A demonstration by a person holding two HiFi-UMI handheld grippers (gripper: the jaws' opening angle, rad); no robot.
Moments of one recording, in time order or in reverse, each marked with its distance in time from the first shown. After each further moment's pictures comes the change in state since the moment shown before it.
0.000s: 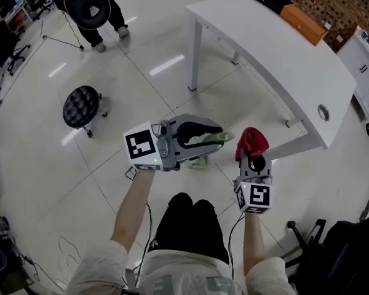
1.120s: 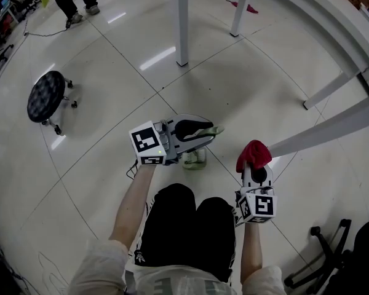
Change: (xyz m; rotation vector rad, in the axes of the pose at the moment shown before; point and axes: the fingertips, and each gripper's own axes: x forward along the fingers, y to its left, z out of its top) left arm -0.056 0.055 -0.397 -0.104 0.098 0.071; right arm 0.020 -0.016 -0.356 0.120 0.039 -0.041
